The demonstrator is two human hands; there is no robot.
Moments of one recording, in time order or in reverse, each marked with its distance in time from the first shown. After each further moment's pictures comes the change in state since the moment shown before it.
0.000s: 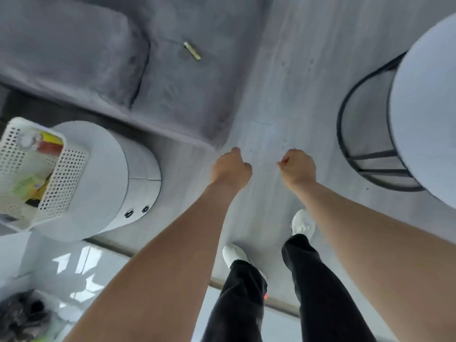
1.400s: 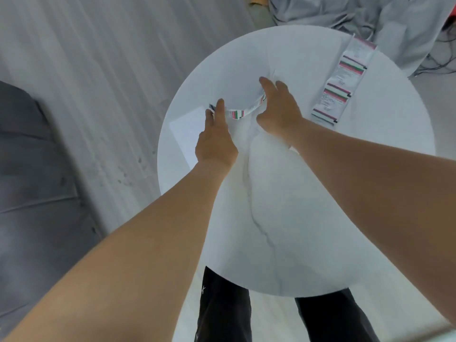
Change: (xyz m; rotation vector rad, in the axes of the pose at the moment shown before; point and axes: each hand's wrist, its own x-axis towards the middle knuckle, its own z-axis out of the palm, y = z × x) left_hand 0.257 0.716 0.237 0.352 -0.065 0.632; right_hand 0.414 0.449 -0.452 0.354 0.282 0.306
